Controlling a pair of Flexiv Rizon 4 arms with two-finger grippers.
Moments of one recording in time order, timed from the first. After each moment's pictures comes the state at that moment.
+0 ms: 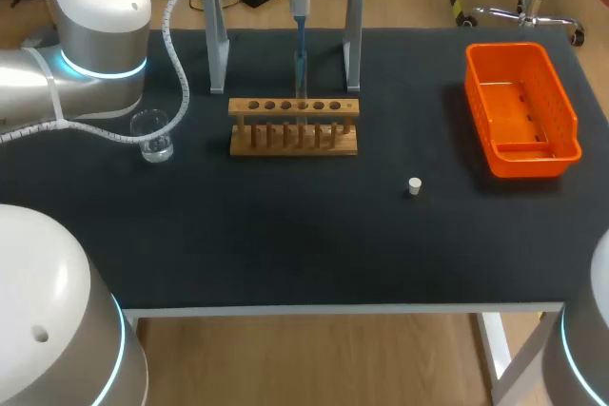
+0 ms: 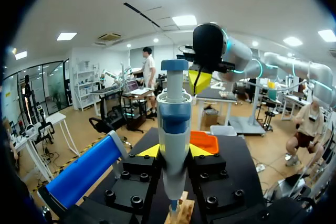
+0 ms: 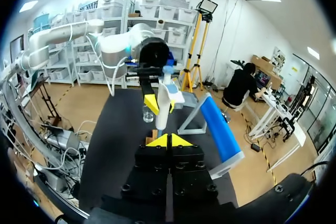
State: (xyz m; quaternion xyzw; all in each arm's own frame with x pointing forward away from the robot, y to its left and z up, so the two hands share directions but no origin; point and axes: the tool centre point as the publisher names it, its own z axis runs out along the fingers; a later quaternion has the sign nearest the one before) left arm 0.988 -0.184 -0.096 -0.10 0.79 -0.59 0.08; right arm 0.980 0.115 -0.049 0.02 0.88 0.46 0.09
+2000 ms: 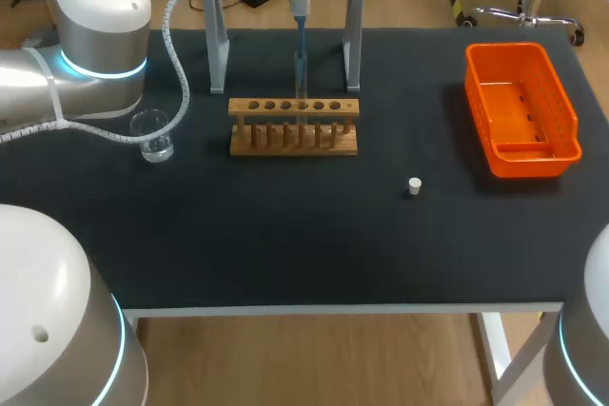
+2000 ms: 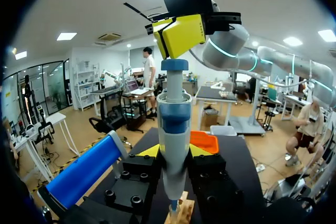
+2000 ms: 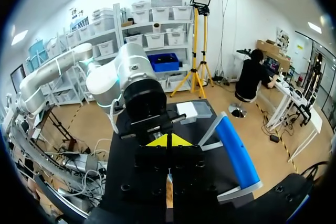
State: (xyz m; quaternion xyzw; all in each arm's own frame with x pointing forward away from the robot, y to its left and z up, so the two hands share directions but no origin) left arm 0.988 -0.184 -0.096 -0.10 0.79 -0.59 0.08; right arm 0.989 0.229 -0.007 0.07 0.88 0.46 0.00
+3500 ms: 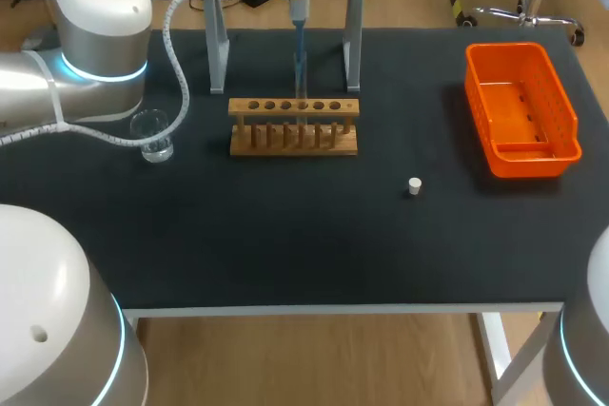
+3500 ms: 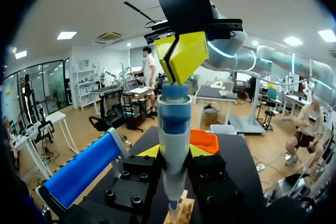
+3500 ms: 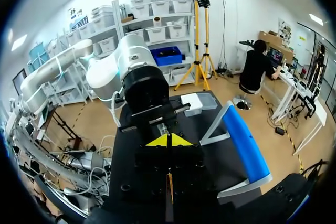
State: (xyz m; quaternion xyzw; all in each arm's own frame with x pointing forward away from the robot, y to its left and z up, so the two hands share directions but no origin) left arm 0.988 -0.183 -0.102 -0.10 0.79 -0.59 0.08; right arm 0.985 0.227 -0.029 0.08 0.89 0.44 -0.02
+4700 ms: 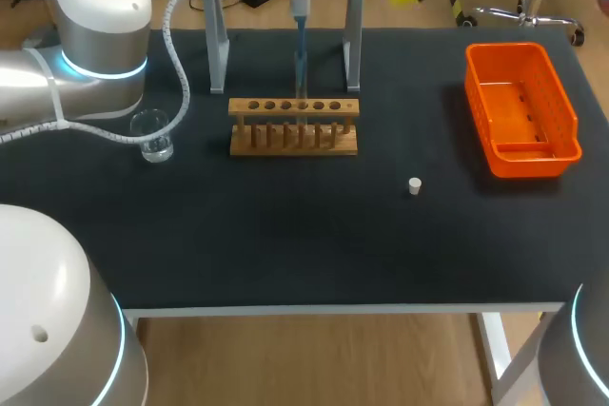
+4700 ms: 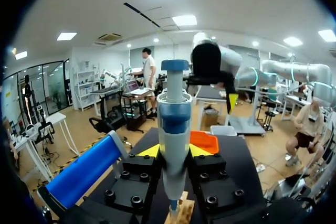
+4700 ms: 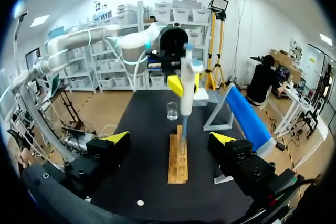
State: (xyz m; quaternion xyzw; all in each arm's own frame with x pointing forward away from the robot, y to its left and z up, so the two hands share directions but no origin) left arm 0.988 -0.184 -0.097 -0.10 0.79 -0.59 0.08; right arm 0.955 0.101 -0.105 -0.01 0.88 0.48 -0.02
